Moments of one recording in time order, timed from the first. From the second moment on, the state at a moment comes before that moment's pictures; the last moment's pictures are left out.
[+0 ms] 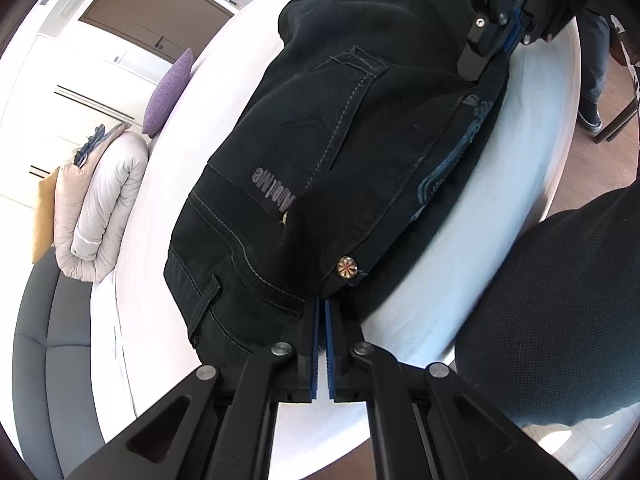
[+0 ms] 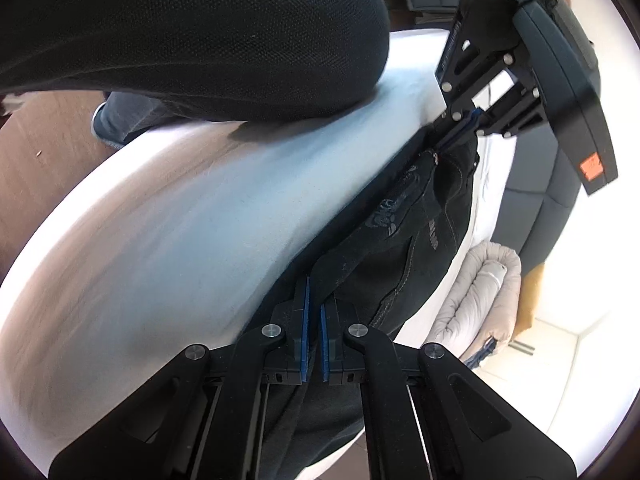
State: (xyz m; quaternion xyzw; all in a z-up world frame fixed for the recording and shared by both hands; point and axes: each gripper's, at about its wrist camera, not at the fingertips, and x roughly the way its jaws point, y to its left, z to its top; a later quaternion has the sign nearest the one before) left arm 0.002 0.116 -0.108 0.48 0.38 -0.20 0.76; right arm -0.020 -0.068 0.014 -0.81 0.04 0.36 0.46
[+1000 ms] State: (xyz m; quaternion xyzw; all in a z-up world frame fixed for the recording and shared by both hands) left arm 0.079 0.051 -0.101 0.17 0.51 -0.12 0.84; right arm 0.058 -0.422 0.146 0.18 0.33 0.18 0.91
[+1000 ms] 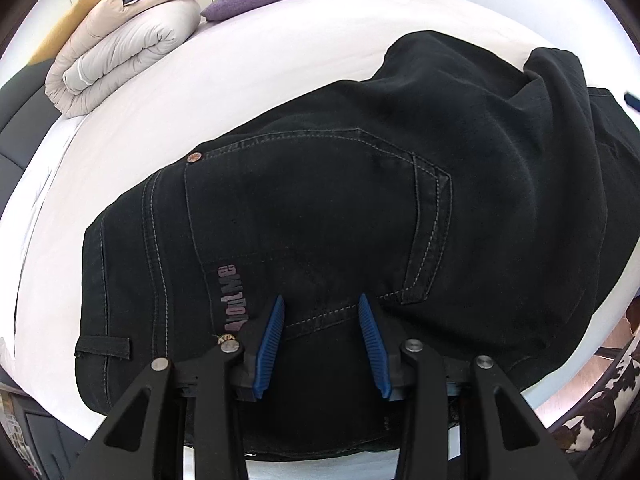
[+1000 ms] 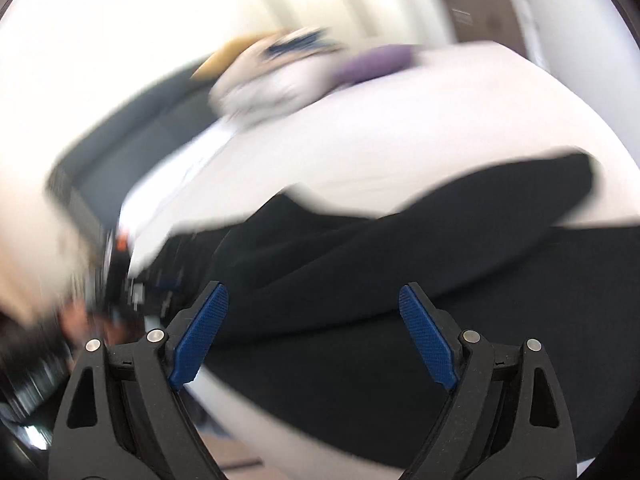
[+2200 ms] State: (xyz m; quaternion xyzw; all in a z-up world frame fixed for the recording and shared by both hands) left arm 0.110 0.055 -0.109 0.16 0.51 -0.11 0.84; right arm 0.193 -0.662 0.223 0.47 0.41 0.03 0.78
